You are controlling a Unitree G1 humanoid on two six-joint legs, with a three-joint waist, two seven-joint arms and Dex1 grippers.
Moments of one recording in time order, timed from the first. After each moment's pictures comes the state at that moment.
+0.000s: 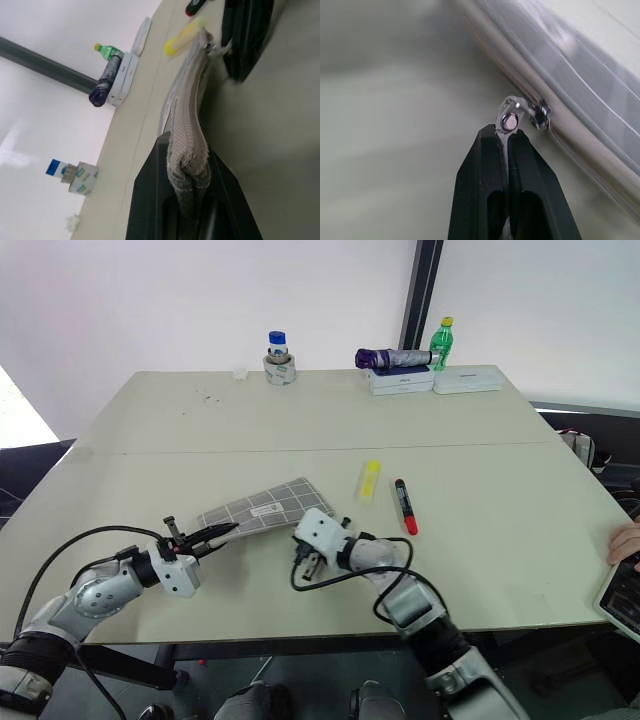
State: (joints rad) left arm -0.26 0.75 -0.16 0.43 0.35 -1.01 -0.29; right arm -0.45 -0.20 0.41 0.05 -0.09 0.32 0.61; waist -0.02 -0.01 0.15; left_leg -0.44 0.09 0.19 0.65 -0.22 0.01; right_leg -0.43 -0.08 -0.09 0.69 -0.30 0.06
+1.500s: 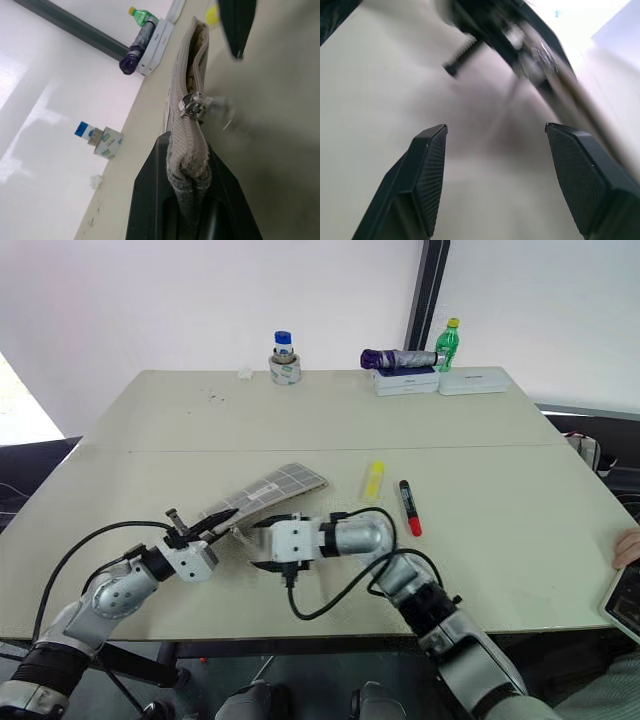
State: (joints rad) left arm -0.21 0.67 -0.10 0.29 0.34 -0.77 -0.23; right arm -0.56 -0.31 0.40 0.17 -0.02 -0.09 0.95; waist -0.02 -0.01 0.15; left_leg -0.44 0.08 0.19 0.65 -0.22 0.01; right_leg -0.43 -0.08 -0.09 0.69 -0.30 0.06
